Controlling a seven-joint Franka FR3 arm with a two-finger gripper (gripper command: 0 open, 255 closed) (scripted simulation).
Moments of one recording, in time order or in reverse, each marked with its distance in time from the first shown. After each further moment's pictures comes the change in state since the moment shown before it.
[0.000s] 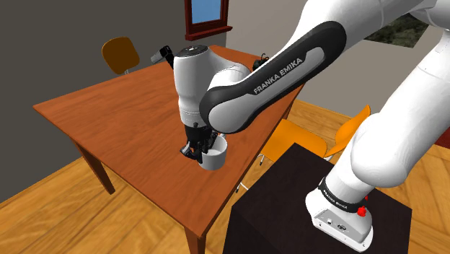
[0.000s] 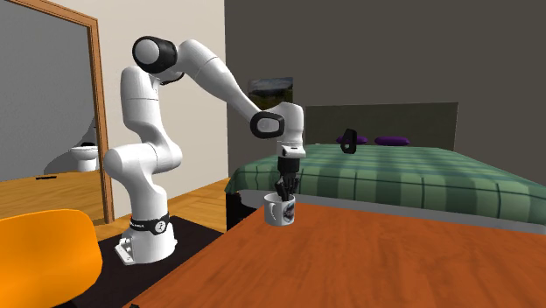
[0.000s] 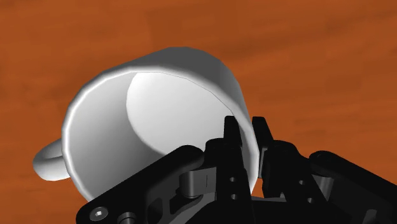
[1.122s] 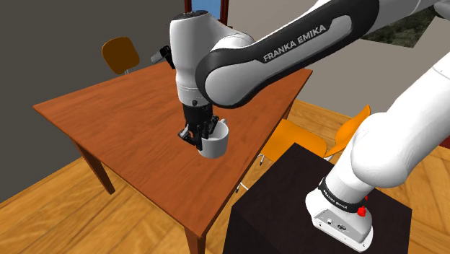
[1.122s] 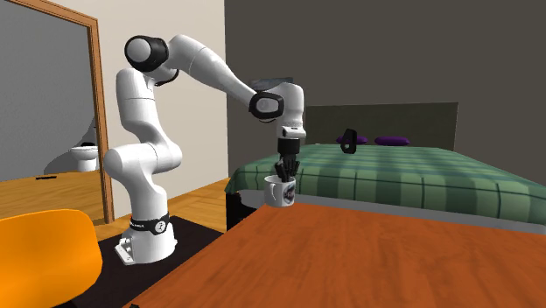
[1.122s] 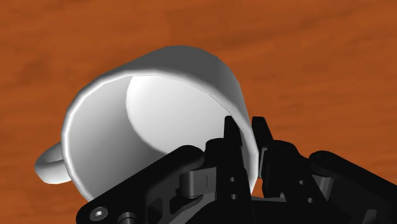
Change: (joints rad) arm 0.007 -0.107 -0.018 0.075 0.059 -0.169 -0.048
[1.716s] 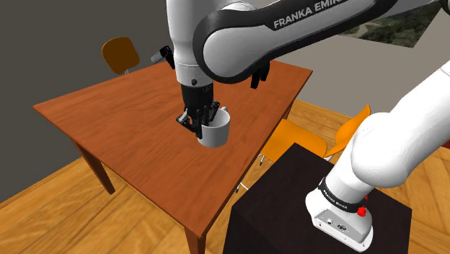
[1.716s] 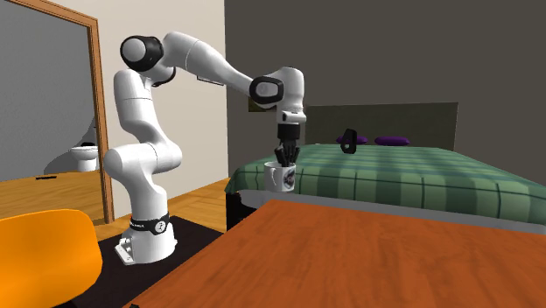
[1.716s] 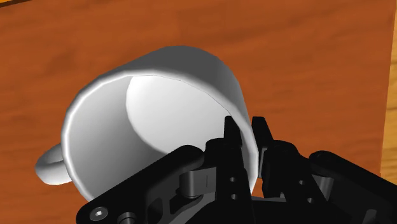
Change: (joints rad) arm 0.001 -0.056 -0.018 0.079 0.021 -0.130 -0.023
